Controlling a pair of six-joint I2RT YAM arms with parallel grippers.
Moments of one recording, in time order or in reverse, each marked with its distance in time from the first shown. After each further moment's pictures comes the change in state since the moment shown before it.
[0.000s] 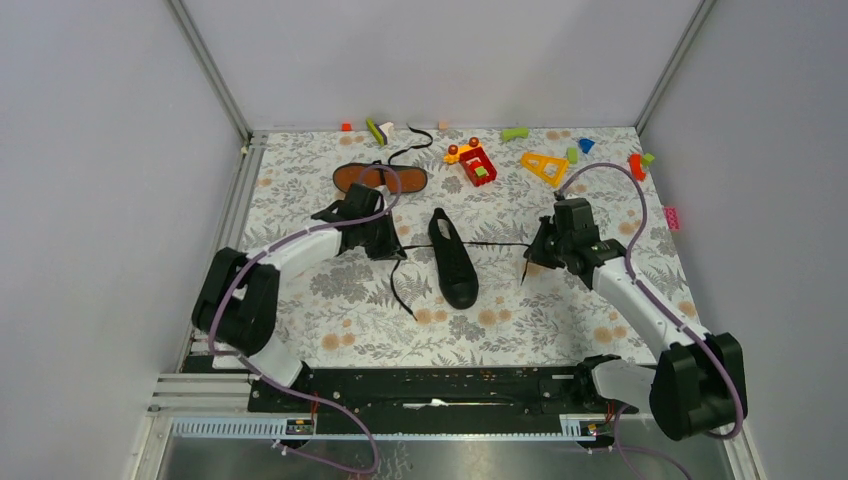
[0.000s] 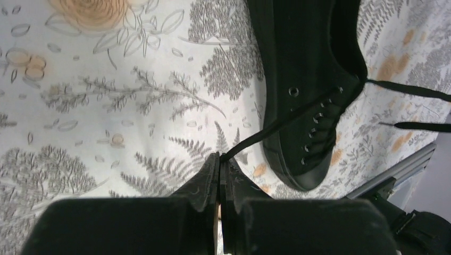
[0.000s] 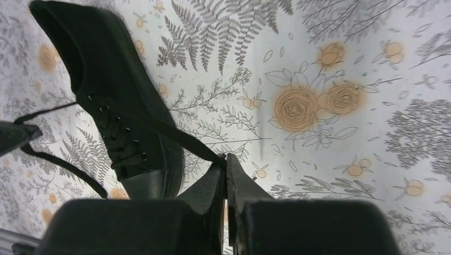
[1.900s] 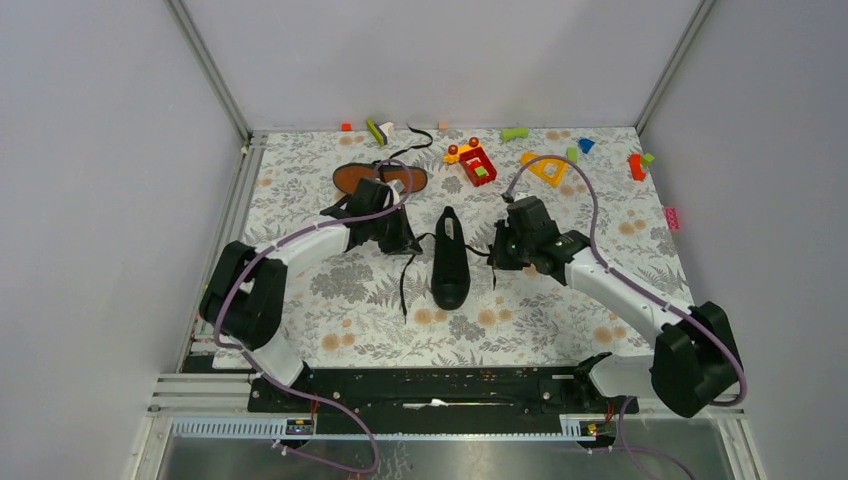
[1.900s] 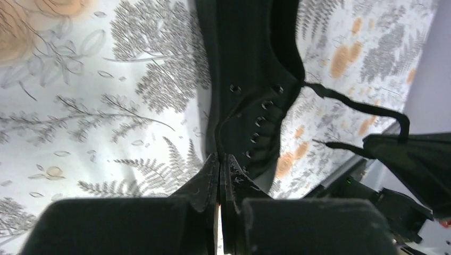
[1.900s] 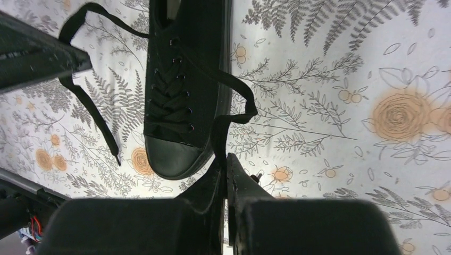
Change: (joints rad) left arm -0.042 0.116 0.100 0.054 0.084 -0.016; right arm 0.286 0.169 0.114 -0.005 0.005 -0.013
